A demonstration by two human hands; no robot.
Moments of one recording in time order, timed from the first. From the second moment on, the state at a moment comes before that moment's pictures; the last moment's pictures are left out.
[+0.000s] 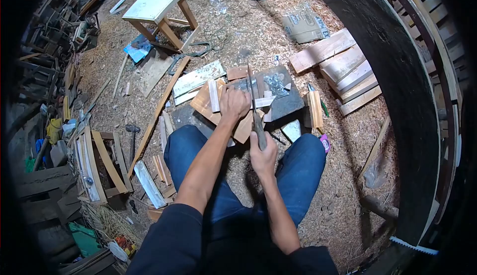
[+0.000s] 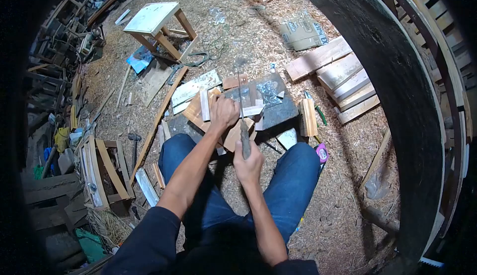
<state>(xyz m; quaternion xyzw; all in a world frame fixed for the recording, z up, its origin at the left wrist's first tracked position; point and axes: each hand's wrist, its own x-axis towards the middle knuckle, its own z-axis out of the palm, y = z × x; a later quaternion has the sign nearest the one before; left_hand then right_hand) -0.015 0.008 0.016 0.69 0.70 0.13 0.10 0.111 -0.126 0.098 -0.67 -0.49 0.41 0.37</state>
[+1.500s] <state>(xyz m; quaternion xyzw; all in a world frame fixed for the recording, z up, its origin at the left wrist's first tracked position) -0.025 -0.006 0.000 0.60 0.76 0.14 0.20 0.128 -0.133 0.091 -0.67 -0.54 0.39 0.33</state>
